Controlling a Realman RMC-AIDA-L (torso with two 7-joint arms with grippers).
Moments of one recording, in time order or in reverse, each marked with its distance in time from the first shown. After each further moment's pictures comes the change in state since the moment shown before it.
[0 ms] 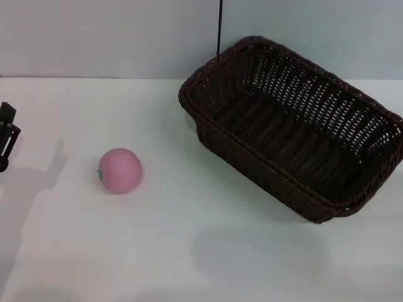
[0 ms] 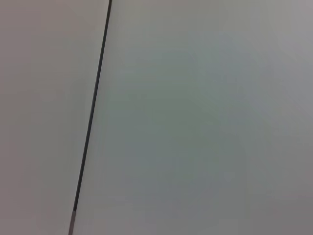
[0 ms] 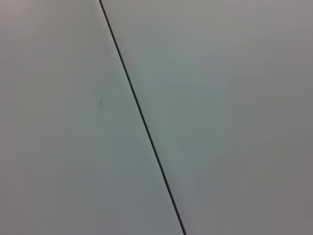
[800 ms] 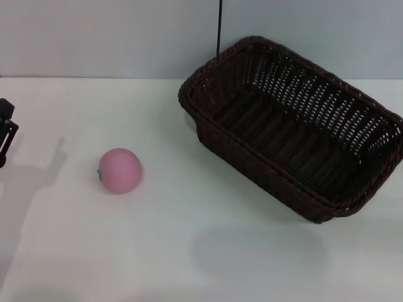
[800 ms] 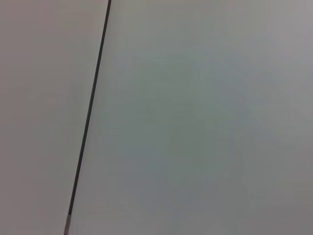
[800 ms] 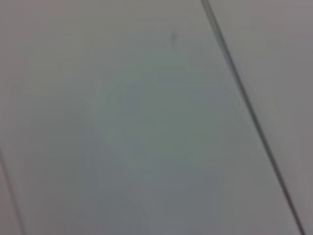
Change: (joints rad) left arm -0.016 0.001 0.009 0.040 0.000 0.011 -0.051; right arm -0.015 -0.010 -0.027 -0.757 -0.428 0.089 0.804
